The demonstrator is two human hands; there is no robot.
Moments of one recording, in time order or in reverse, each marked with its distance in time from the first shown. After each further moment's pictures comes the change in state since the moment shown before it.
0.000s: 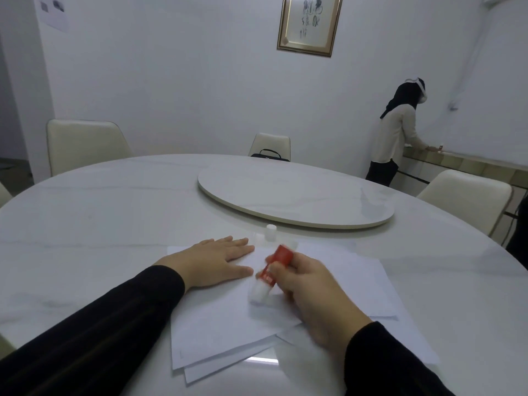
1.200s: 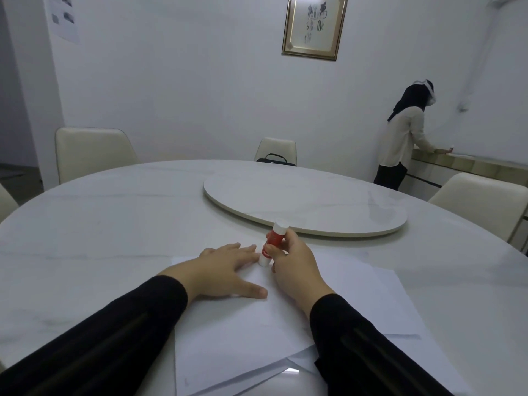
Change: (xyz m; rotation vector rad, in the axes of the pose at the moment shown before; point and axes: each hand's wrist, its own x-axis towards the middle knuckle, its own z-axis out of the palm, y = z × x) left_hand -0.005 0.012 -0.011 -0.091 -0.013 -0.057; right_hand 0.084 0.015 0.011 -0.301 0.159 -0.189
